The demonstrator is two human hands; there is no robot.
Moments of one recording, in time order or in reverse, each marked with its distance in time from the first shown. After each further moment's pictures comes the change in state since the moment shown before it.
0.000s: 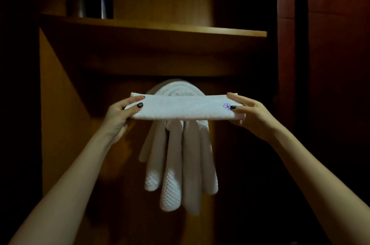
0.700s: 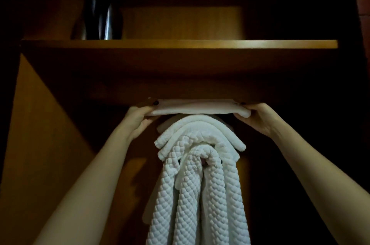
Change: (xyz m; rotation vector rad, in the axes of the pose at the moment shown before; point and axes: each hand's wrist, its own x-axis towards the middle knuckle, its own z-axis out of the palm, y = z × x) left_hand 0.191 -0.018 0.007 -0.017 0.130 -0.021; right_hand 0.244 0.021 -0.014 0.294 -0.079 0.075
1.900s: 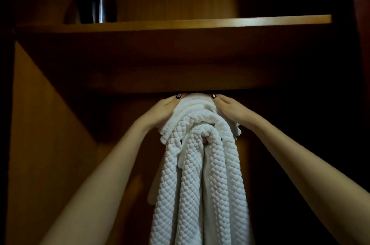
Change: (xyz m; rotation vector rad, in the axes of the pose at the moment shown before) left_hand -0.036 -0.014 0.042 0.782 -0.385 0.145; right_hand -0.026 0.048 0.048 -1.157 -0.081 -0.151
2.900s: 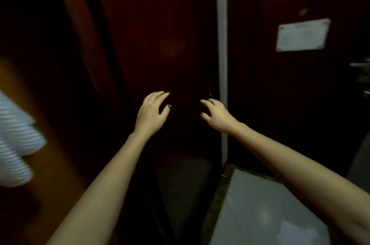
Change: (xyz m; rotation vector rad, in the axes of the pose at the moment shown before) left_hand -0.286 0.189 0.434 -0.129 -0.420 0.429; right_hand -0.609 0.053 -0.140 -0.641 0.280 1.014
